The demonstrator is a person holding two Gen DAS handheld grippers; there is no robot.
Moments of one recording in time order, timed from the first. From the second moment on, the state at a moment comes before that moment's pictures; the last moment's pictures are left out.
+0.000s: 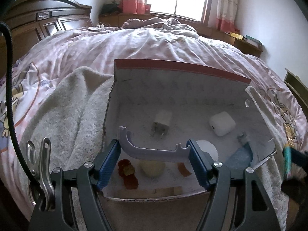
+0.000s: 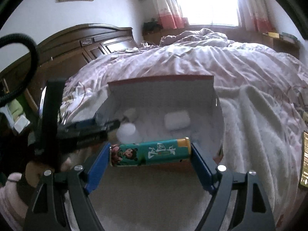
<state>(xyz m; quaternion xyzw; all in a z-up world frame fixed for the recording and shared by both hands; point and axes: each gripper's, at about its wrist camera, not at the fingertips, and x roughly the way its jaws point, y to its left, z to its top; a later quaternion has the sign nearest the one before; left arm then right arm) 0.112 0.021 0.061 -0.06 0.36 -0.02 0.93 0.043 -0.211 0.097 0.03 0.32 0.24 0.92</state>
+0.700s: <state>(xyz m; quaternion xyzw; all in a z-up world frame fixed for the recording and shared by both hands) 0.109 0.013 0.054 -0.02 0.36 0.00 0.93 0.095 -0.218 0.066 0.05 0.36 0.17 0.91</state>
